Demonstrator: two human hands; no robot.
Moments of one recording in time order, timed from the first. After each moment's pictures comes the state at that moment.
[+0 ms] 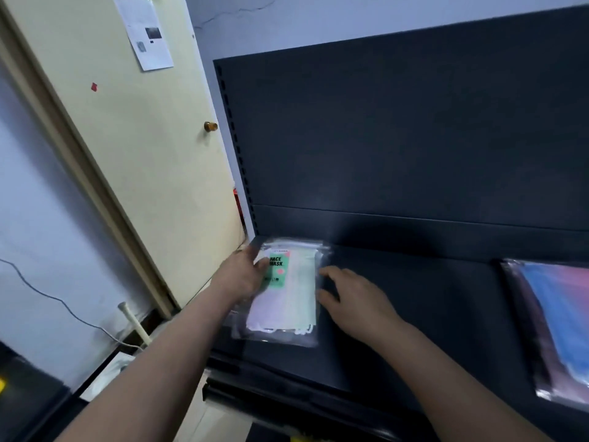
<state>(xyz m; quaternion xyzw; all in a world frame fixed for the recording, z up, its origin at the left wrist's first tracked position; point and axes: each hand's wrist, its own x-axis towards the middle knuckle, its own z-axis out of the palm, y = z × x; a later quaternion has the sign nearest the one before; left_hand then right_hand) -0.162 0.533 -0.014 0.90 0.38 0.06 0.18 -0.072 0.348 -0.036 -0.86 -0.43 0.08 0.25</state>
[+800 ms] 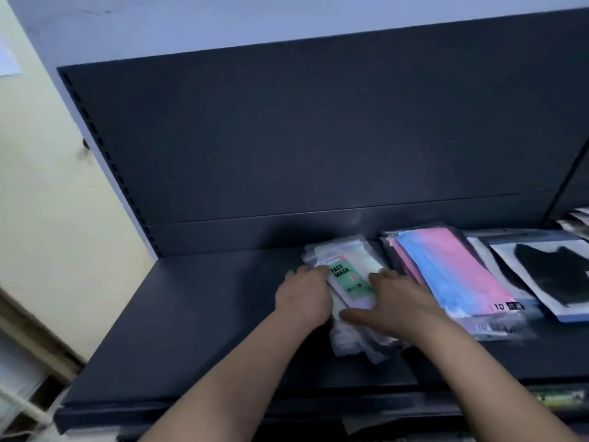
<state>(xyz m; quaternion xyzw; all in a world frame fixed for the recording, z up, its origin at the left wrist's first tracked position) -0.060 0.338 -0.039 0.98 0.12 -0.02 0.13 -0.026 0.189 -0.035 -0.97 -0.18 0.09 0.10</state>
